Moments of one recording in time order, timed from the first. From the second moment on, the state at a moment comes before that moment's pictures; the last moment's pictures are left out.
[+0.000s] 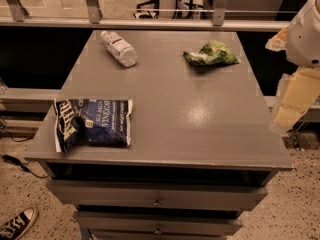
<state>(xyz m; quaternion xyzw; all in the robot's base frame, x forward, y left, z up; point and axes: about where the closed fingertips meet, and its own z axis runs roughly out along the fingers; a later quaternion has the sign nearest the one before) 0.438 -0.217 0.976 -0.60 0.78 -0.03 0.16</state>
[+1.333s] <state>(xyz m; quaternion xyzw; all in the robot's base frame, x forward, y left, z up) 0.483 -0.134 0.937 -0.60 0.77 0.07 0.22</state>
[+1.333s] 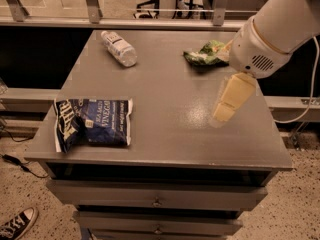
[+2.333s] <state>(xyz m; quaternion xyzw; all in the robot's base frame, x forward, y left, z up) 0.483 -0.075 0.927 -0.61 0.74 0.12 0.26</state>
